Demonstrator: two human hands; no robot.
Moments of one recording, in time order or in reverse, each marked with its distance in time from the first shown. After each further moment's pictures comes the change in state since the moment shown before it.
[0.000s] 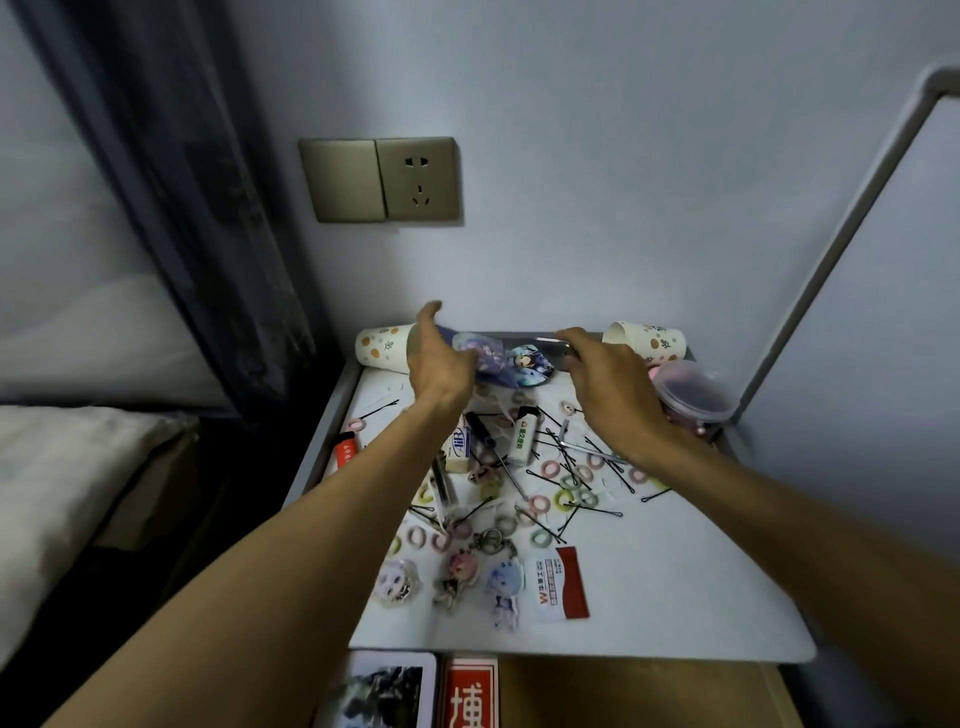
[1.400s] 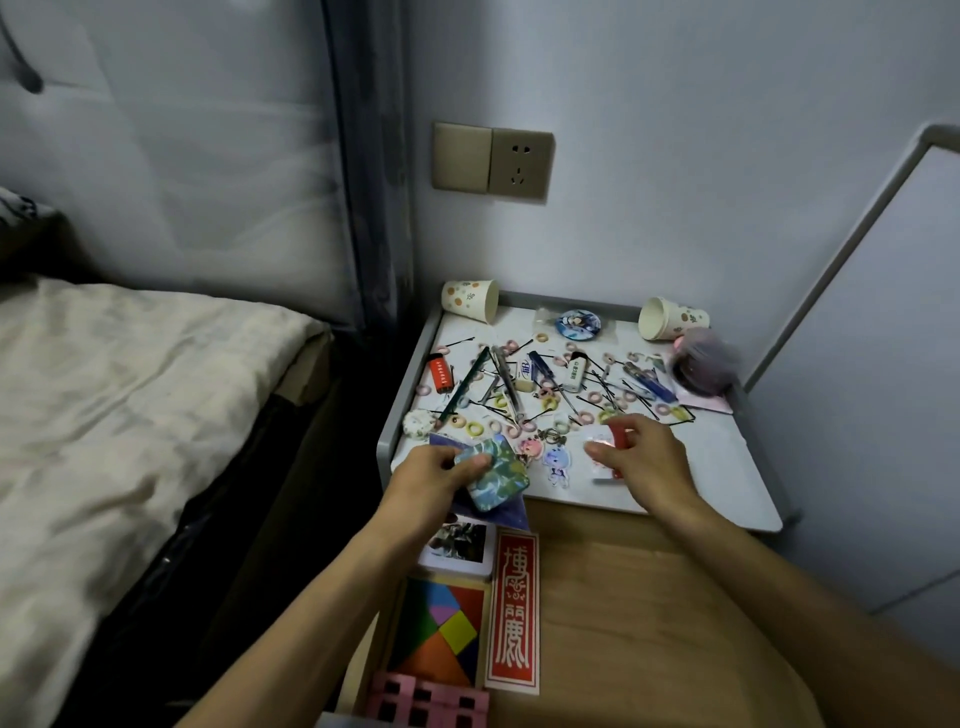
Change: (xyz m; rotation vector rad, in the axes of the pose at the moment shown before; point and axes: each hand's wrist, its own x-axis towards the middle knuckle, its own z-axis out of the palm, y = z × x) left_hand -0.228 -0.067 -0.167 -0.128 -0.338 -0.184; right_hand -0.165 -0.069 -0.010 0.450 -0.182 0.562
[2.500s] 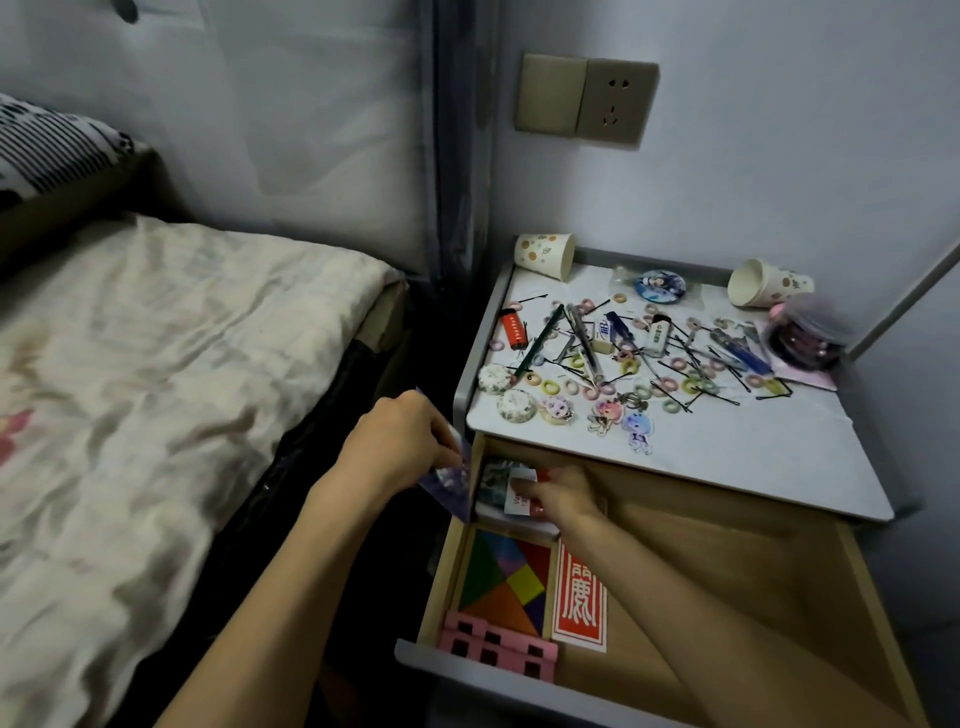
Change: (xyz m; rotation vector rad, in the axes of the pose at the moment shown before) left_hand -0.008 -0.004 -0.100 0.854 0.086 -0.015; right_hand -0.049 0.006 0.171 0.311 -0.342 0.414
